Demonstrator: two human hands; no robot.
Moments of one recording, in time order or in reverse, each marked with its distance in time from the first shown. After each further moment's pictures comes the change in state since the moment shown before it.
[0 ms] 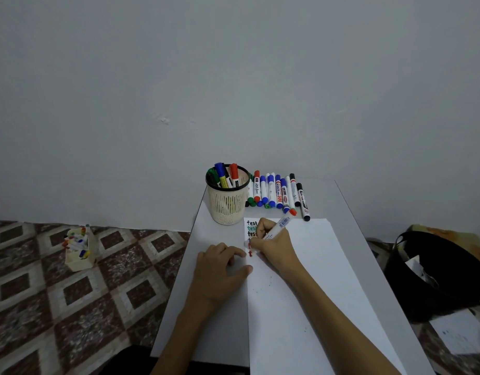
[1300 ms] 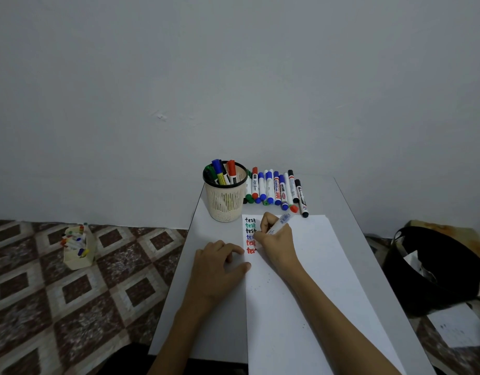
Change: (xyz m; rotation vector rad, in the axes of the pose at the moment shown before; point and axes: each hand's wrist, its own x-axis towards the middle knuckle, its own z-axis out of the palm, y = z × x) left_hand 0.000 0.003 -0.002 0.009 -0.015 -0.023; right_hand -0.004 0.001 -0.001 0.087 0.102 0.034
